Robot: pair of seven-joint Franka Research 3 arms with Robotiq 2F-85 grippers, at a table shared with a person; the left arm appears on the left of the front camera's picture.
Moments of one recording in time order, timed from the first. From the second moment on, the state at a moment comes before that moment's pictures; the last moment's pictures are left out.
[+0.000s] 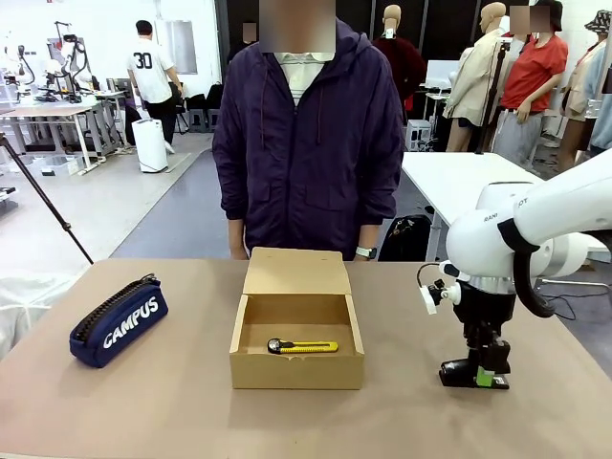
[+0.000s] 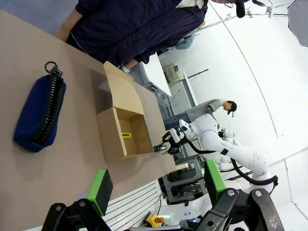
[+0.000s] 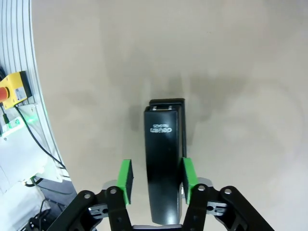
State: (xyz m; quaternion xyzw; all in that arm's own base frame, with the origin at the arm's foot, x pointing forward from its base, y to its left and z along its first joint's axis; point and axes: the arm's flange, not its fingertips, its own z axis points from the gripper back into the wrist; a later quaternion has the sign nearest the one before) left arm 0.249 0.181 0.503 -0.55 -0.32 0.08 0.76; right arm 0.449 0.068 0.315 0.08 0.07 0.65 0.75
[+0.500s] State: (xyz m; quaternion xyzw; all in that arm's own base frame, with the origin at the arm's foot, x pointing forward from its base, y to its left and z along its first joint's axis) left arm 0.249 0.181 0.503 -0.55 -0.32 0.08 0.76; right arm 0.449 0.069 0.312 0.08 0.07 0.65 0.75
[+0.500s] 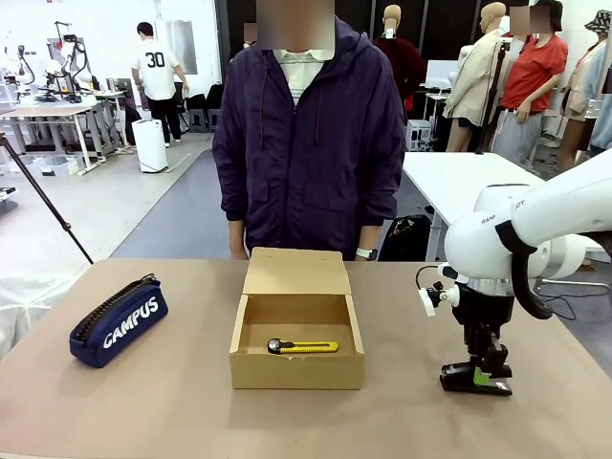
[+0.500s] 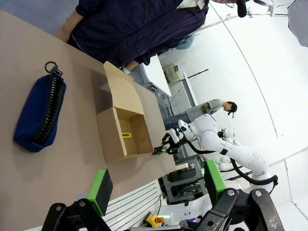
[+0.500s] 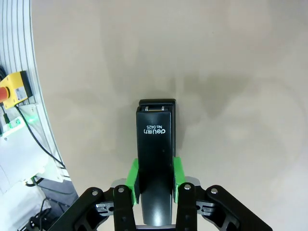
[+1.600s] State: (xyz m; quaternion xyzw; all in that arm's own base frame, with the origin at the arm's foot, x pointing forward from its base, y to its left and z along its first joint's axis) left arm 0.249 0.181 0.503 -0.55 -0.32 0.08 0.76; right arm 0.444 0.068 0.498 -0.02 0.02 0.56 0.83
